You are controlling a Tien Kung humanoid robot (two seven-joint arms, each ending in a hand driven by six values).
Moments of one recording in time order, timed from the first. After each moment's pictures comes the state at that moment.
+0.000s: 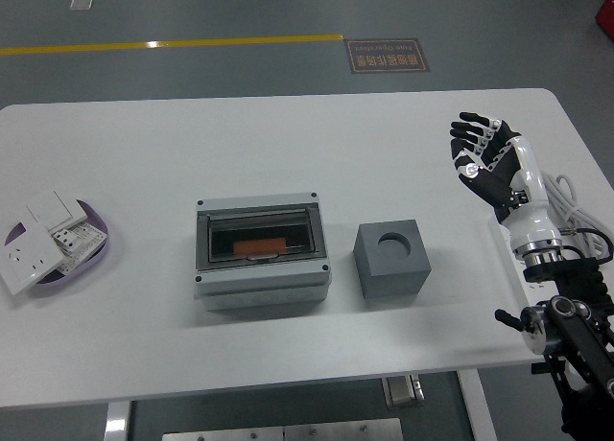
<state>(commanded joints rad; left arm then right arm) 0.07 0.10 -1.50 -0.18 1.28 -0.08 0.23 0.04 -0.18 1.38 1.48 -1.18 -0.13 0.31</state>
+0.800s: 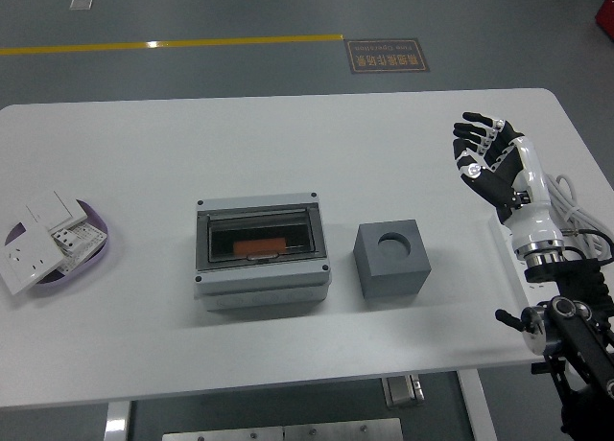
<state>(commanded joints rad) 0.05 0.11 -1.48 -0.18 1.27 -0.09 0.22 0.04 -0.17 1.38 1.48 -1.19 -0.14 0.31</state>
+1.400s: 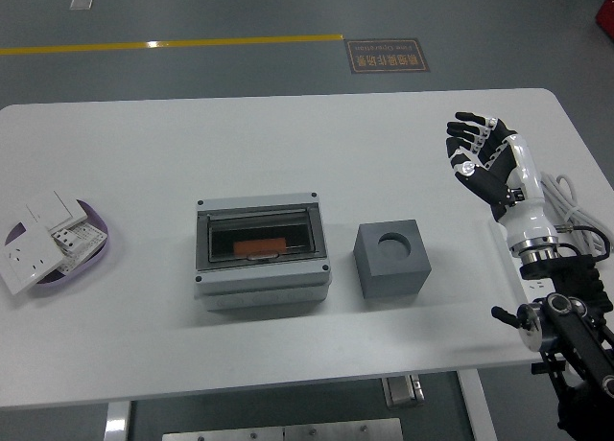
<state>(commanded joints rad) 0.05 0.12 -1.48 -0.18 1.31 -0.09 0.22 0.05 -0.16 1.38 1.47 -1.19 -0.13 0.30</state>
